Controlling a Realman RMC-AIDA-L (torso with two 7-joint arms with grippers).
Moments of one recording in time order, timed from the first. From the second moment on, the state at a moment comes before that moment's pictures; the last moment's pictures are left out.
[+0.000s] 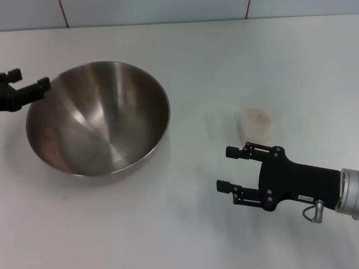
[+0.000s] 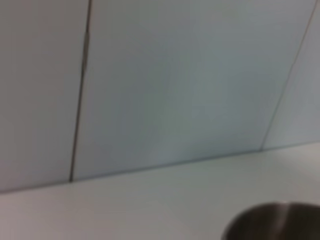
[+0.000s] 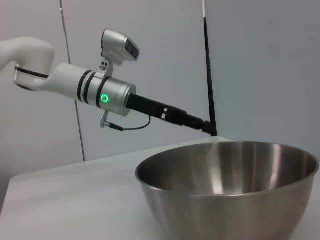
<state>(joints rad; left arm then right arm) -0.26 -2.06 0.93 0.97 1.75 1.12 -1.66 0.47 2.08 -0.23 -0.22 -2.30 -1.62 0.69</state>
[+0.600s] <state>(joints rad) -0.33 -2.06 0.93 1.01 2.03 1.15 -1.88 0.47 2.08 -0.23 -0.22 -2.30 -1.62 0.70</state>
